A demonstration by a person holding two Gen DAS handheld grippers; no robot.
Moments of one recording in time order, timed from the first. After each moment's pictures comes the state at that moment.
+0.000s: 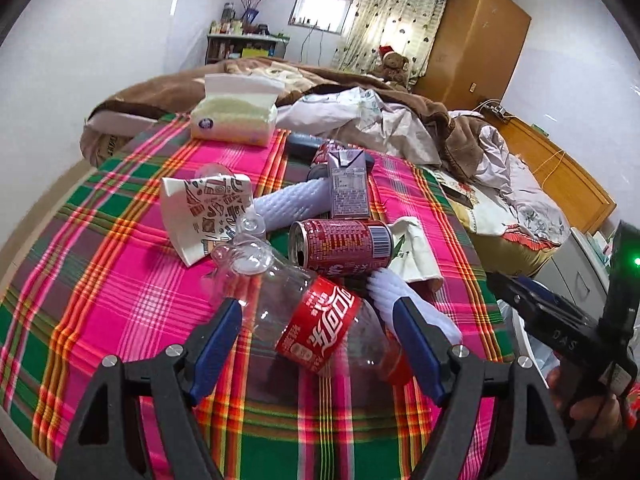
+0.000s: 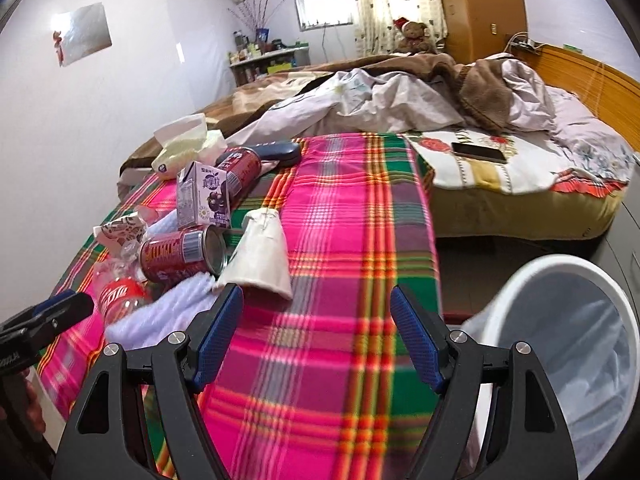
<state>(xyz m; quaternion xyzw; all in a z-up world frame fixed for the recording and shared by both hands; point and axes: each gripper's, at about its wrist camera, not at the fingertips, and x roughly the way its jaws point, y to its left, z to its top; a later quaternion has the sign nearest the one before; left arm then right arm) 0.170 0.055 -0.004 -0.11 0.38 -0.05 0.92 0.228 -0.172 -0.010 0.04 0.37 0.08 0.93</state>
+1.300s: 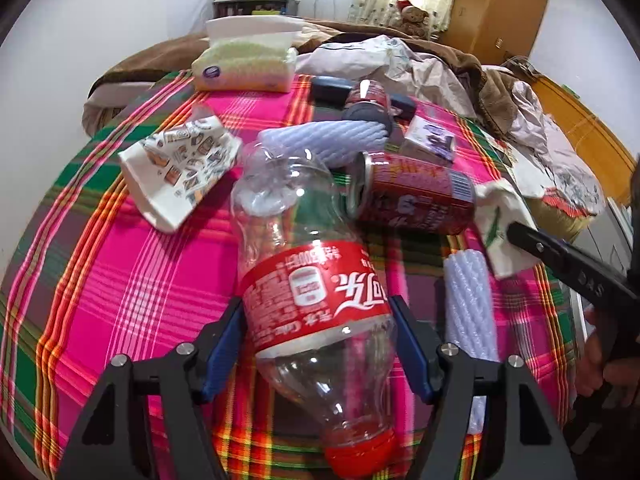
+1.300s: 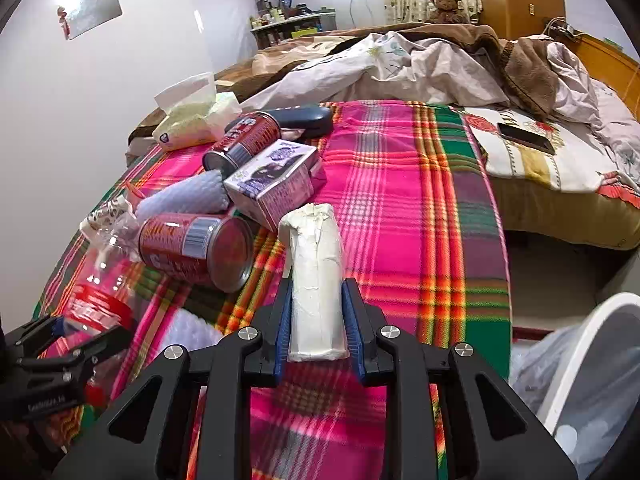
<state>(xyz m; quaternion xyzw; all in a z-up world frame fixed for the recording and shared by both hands) 0.207 0.058 -0.045 -0.08 0.46 -0.01 0.89 0.277 -0.151 -0.035 0.03 0.42 0.13 0.90</state>
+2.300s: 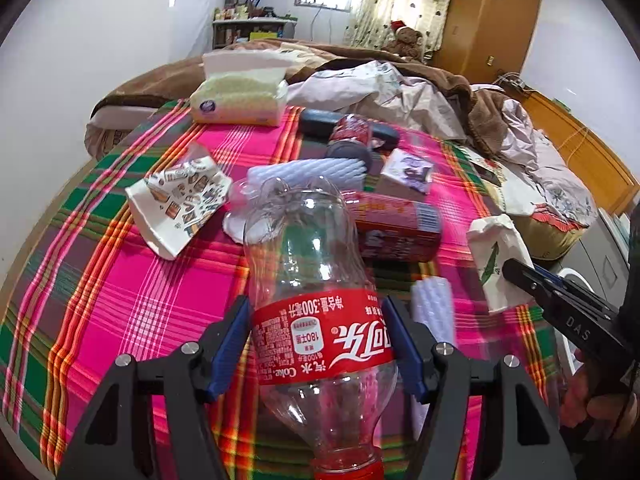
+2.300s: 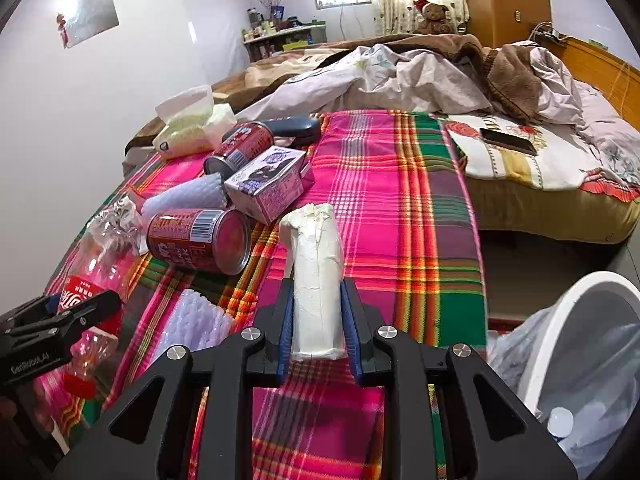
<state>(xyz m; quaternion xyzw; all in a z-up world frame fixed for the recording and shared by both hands) 0.196 0.045 -0.016 -0.07 0.42 -0.03 0.91 0.255 -0.162 -0.027 0.04 0.40 0.11 0.91</state>
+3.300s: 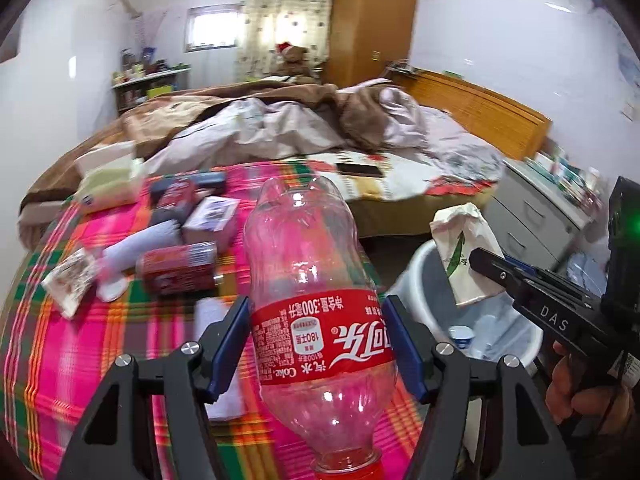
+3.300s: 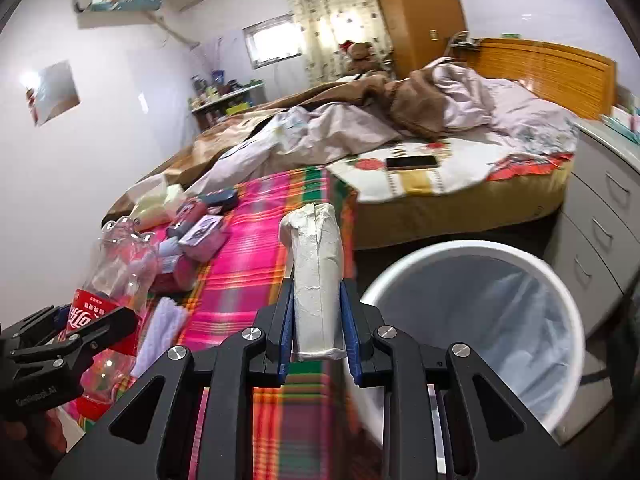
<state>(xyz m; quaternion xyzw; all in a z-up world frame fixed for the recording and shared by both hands) 0.149 -0.096 0.046 0.01 0.35 -0.18 0.92 0.171 -0.265 0.016 0.11 0.32 0.01 0.94</state>
